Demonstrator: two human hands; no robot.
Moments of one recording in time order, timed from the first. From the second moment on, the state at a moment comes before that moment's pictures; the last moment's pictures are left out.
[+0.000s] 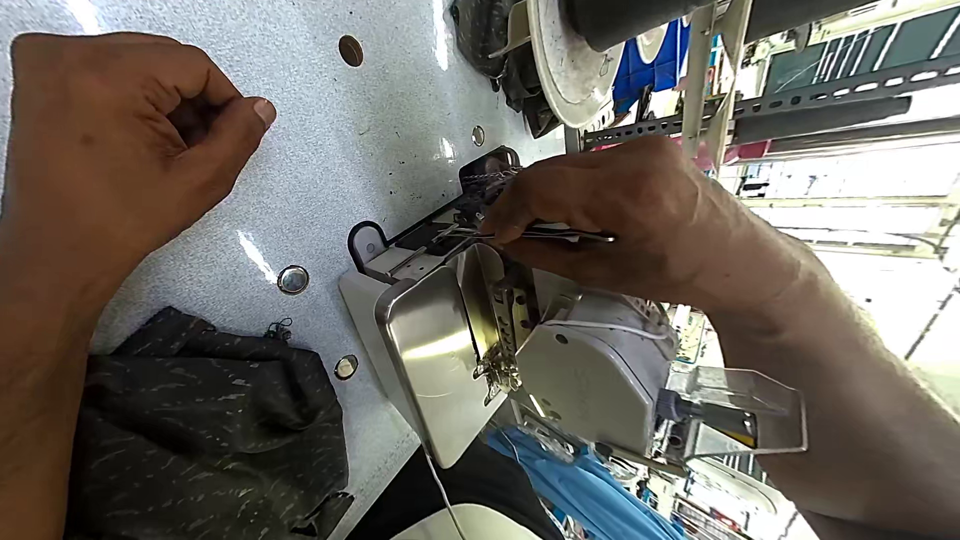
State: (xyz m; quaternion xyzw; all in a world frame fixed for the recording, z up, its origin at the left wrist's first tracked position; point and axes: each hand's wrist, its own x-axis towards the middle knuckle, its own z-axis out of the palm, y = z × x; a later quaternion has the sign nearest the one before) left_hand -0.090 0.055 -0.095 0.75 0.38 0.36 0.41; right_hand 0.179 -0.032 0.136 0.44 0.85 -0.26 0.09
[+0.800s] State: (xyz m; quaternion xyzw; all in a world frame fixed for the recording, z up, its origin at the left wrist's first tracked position) left_hand -0.089 0.055 -0.096 0.74 0.38 0.36 0.42; right_hand 0.178 -0.032 0.133 0.45 0.85 -0.25 0.09
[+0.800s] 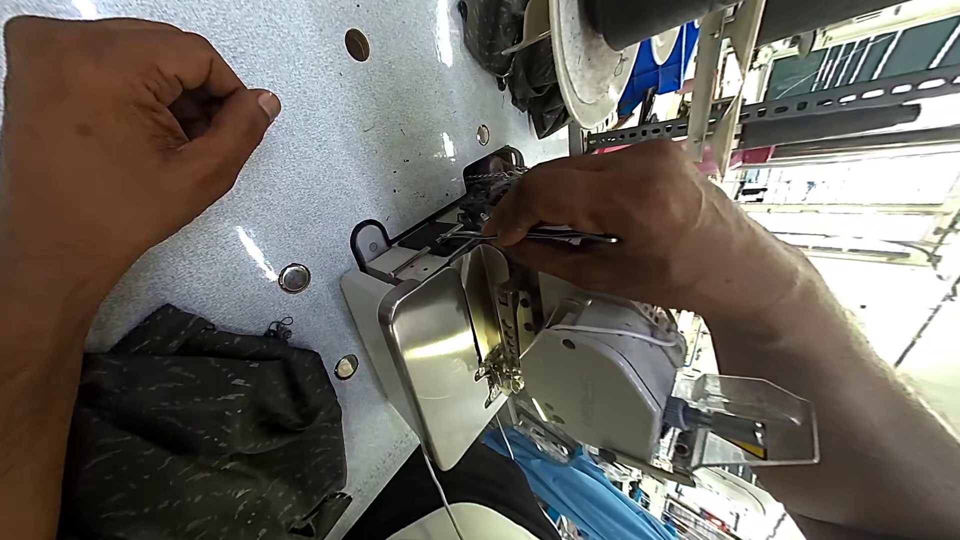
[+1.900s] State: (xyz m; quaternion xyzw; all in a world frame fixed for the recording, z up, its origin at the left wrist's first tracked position) left_hand -0.090 0.056 -0.100 0.74 0.37 0.37 0.43; right_hand 0.180 -0.031 0.134 0.46 0.84 -0.29 0.07
